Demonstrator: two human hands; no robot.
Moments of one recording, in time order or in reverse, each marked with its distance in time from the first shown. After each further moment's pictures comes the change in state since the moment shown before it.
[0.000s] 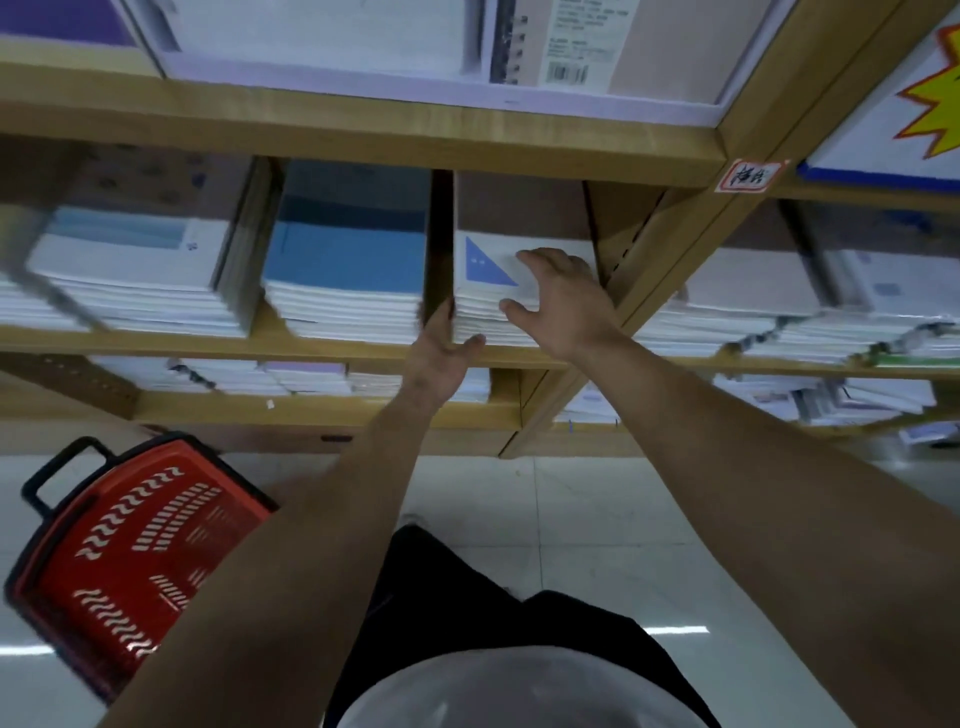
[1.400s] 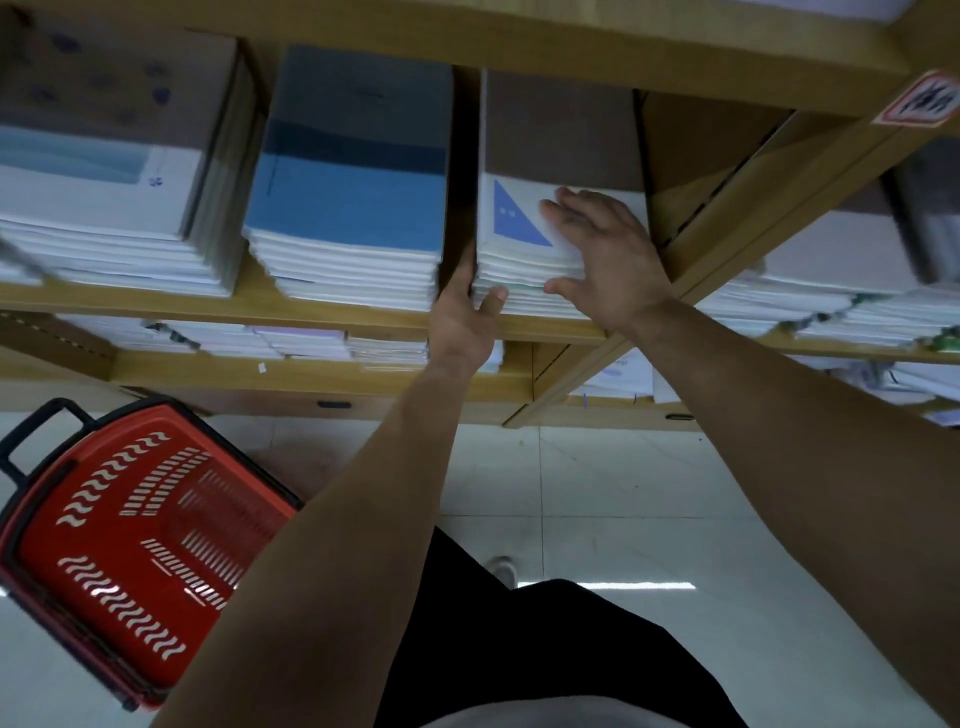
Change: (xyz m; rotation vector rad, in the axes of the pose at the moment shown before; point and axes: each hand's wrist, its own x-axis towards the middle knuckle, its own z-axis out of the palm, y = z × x) left_hand 0.040 -0.026 0.021 -0.053 0.132 0.079; right_hand 0.034 0.040 0.036 -0.145 0.071 -0.190
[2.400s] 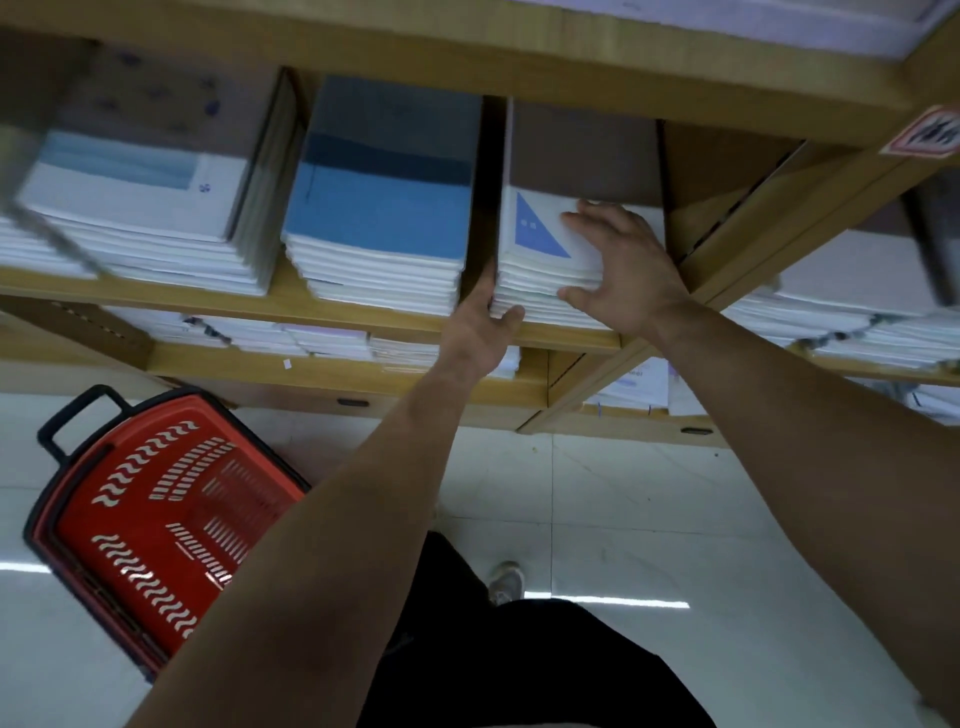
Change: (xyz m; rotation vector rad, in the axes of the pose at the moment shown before) left_hand -0.013 0.015 -0.016 0.131 -0.133 -0.071; right_hand 0.002 -0.009 -0.020 0.132 -0.091 0.059
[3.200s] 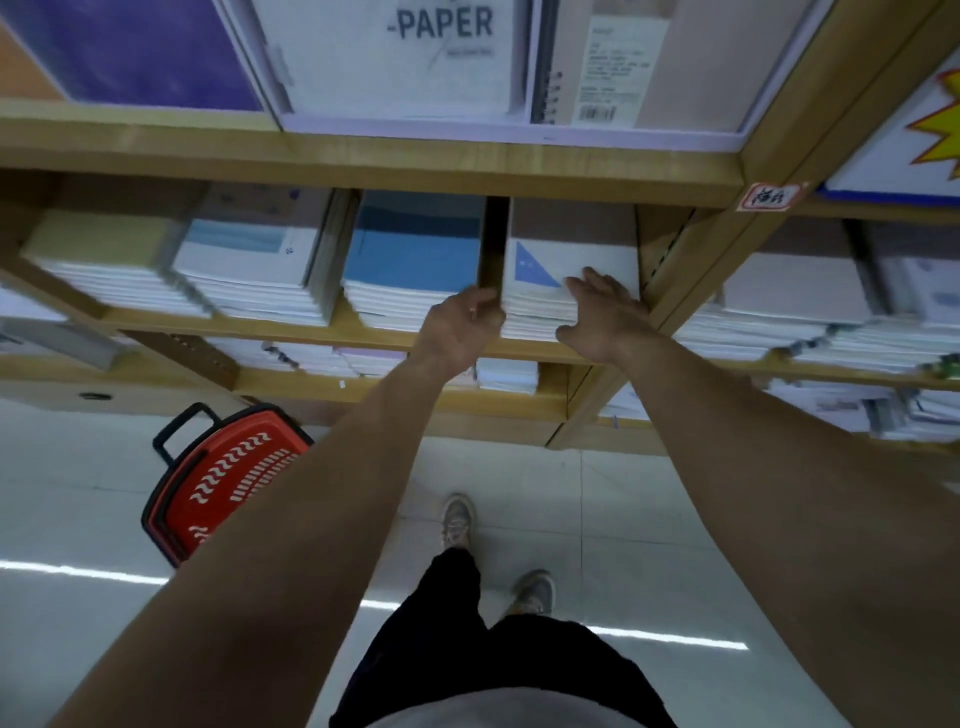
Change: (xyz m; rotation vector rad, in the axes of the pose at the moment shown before) left_hand -0.080 0.096 -0.074 0.216 0.021 -0.048; right_hand -0.037 -0.036 -0.038 -0.016 -0.356 0.271
